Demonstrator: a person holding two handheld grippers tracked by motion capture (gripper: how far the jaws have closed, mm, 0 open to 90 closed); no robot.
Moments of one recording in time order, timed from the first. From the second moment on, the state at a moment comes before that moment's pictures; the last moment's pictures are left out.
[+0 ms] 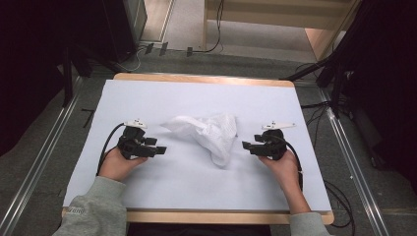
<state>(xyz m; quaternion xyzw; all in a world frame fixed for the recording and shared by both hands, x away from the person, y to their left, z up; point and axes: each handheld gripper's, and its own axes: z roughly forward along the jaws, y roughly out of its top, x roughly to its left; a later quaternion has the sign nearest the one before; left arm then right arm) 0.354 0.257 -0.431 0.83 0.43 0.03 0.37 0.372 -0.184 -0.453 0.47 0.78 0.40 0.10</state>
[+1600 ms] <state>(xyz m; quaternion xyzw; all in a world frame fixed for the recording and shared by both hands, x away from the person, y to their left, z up) 0.319 0.284 -0.417 0.80 0.46 0.05 0.39 0.394 -0.115 -0.396 0.36 0.81 0.46 0.07</state>
